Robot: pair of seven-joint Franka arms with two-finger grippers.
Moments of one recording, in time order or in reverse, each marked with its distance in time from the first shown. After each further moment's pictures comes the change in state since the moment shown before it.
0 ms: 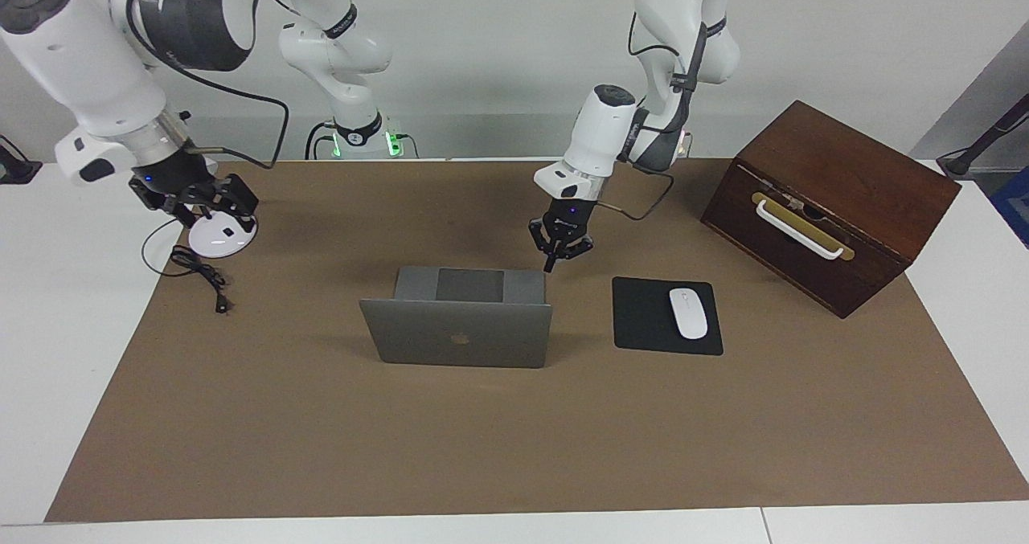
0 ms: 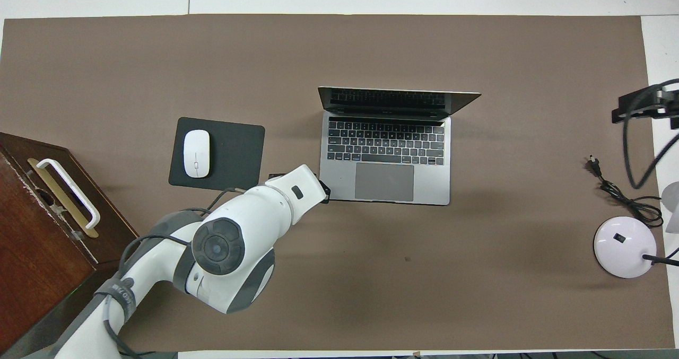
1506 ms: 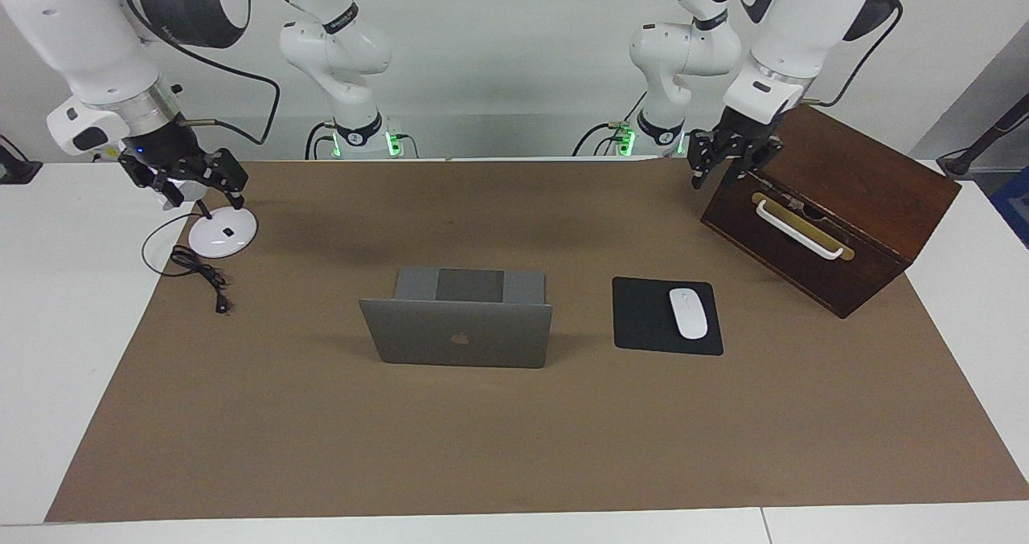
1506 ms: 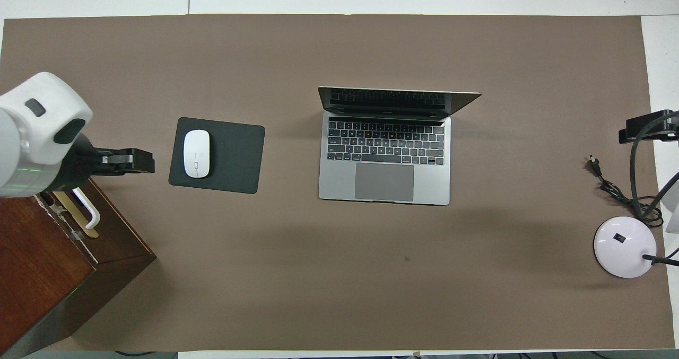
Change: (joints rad) left arm 0.446 -0.225 0.016 0.443 0.040 -0.992 0.106; right arm -0.012 -0.106 0.023 -0.132 -0.001 0.034 -0.016
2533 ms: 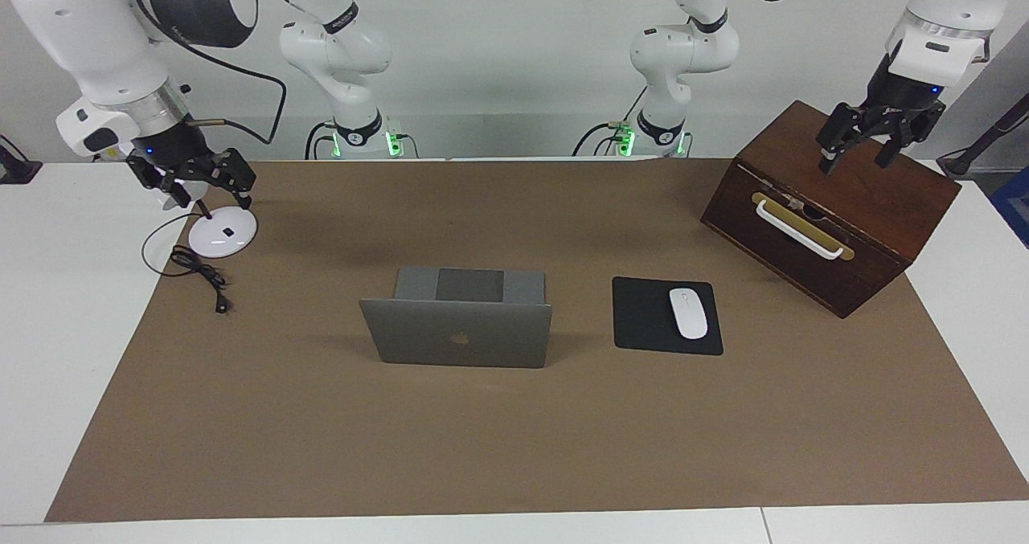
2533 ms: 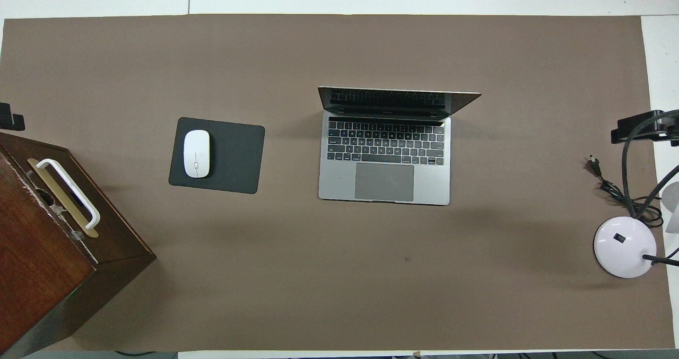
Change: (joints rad) left arm 0.183 0.140 0.051 0.305 0.045 -0.122 0.127; right arm 0.021 0.000 0.002 0.000 0.000 0.000 0.001
